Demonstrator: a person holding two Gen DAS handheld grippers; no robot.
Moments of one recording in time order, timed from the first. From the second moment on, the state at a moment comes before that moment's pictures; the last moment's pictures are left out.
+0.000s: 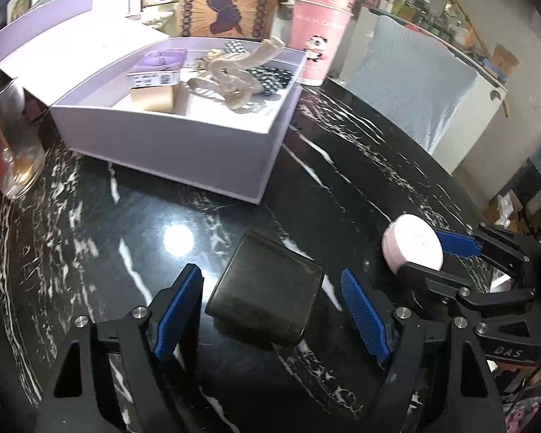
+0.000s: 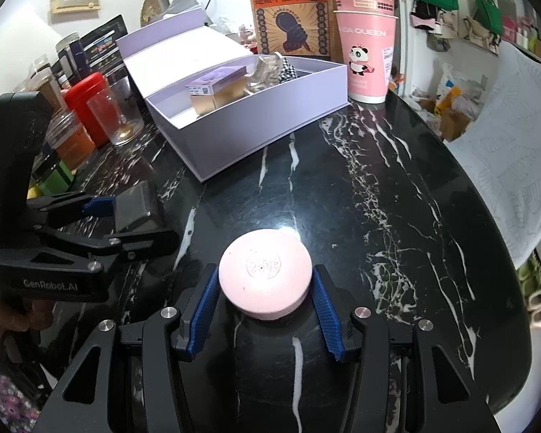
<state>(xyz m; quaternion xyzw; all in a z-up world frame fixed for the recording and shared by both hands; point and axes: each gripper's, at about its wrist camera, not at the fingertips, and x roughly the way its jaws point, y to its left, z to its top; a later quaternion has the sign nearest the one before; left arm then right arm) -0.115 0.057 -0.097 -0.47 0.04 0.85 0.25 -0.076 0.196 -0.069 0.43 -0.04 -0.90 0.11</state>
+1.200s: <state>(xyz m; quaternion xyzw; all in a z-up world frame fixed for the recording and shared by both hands) -0.086 0.034 -0.072 -0.44 0.03 0.87 0.23 -0.062 0.182 -0.053 0.40 -0.04 -0.91 0.12</state>
